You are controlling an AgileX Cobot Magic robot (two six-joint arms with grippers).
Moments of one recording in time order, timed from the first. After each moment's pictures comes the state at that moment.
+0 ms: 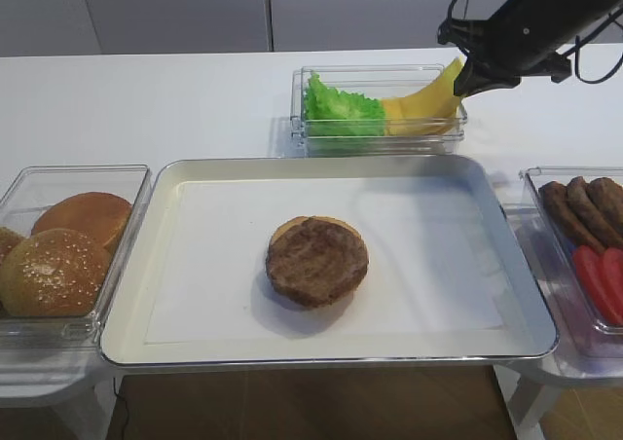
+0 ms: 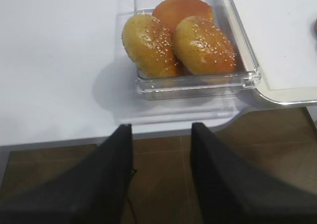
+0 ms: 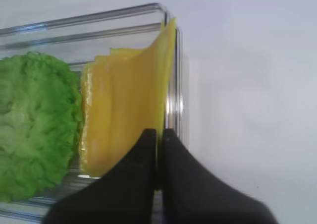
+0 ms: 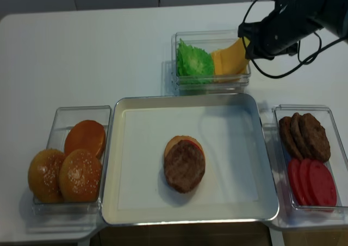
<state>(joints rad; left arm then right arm) 0.02 -0.02 -0.49 -0.03 1.18 -0.02 0.11 1.93 -1.52 0.47 0.69 -0.13</state>
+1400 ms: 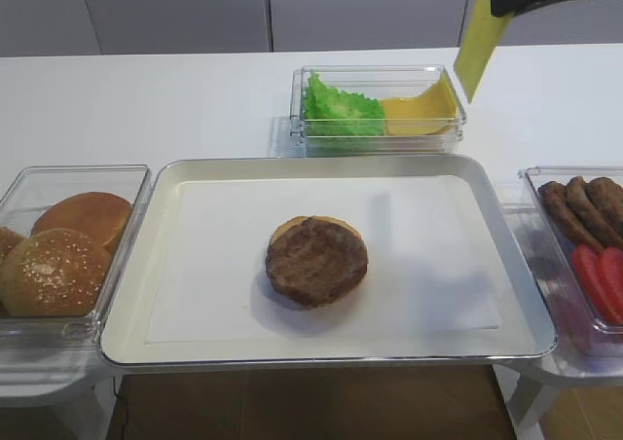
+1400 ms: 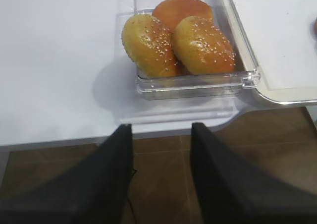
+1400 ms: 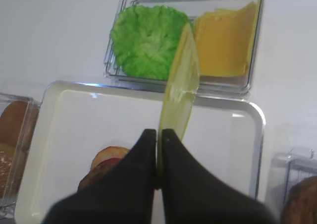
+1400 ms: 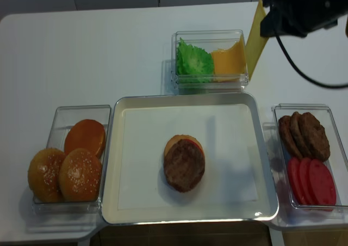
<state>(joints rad) 0.02 -0.02 -0.49 -0.03 1.18 -0.02 0.11 1.46 -1.40 0.55 1.00 -0.18</state>
